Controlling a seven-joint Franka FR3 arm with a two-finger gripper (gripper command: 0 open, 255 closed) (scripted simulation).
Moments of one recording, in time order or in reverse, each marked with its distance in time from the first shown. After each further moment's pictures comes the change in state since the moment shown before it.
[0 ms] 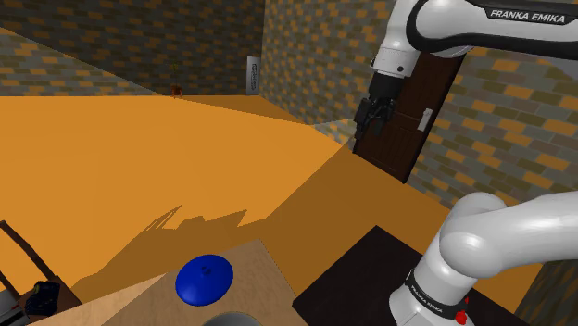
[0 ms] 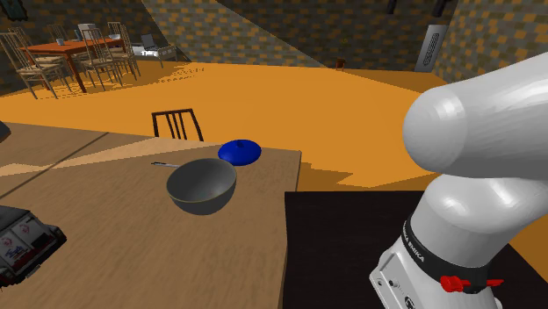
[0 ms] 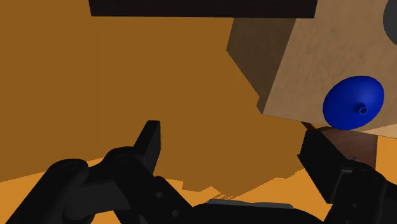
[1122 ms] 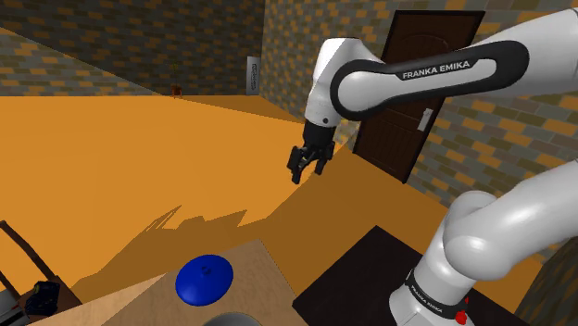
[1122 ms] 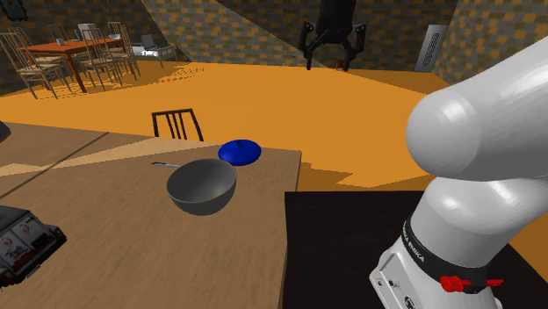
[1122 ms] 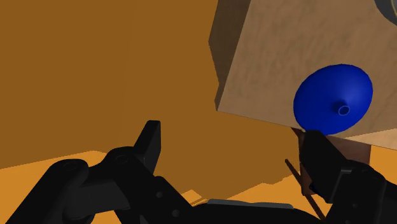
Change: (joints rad) arm 0.098 0.281 0.254 -0.117 0.126 0.417 0.216
